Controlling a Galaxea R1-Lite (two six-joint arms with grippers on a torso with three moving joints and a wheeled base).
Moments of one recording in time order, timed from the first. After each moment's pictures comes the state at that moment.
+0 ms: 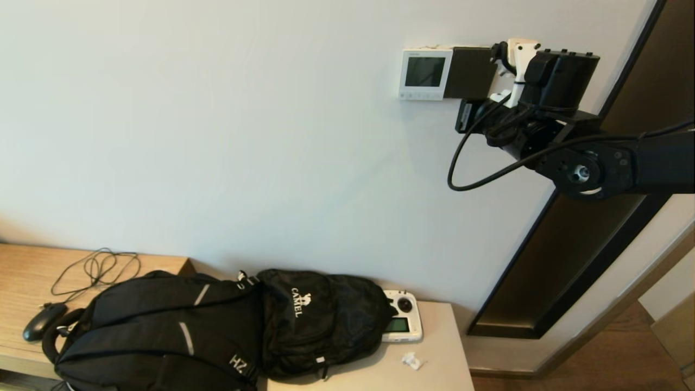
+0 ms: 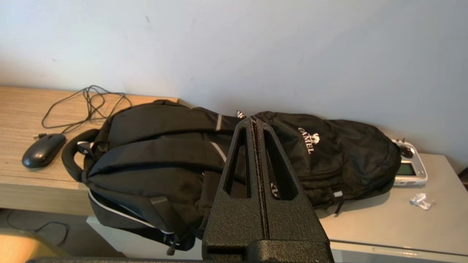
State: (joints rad) left arm 0.00 0.00 0.00 -0.01 0.00 0.00; right arm 0.32 1.91 -1.50 -0.59 -0.34 -0.04
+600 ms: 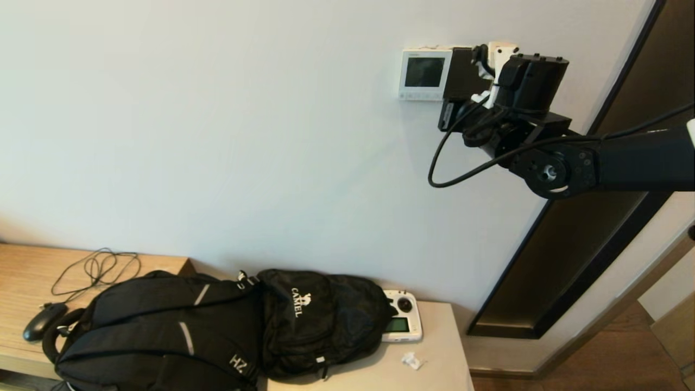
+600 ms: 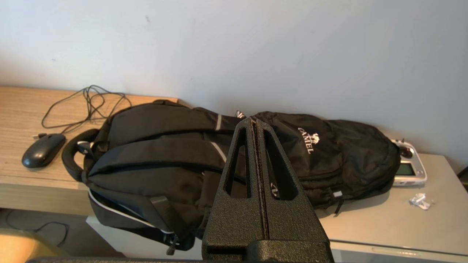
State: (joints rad) left arm 0.00 0.00 0.00 -0.01 0.00 0.00; right arm 0.36 1.99 -1.59 -0.59 -0.36 0.00
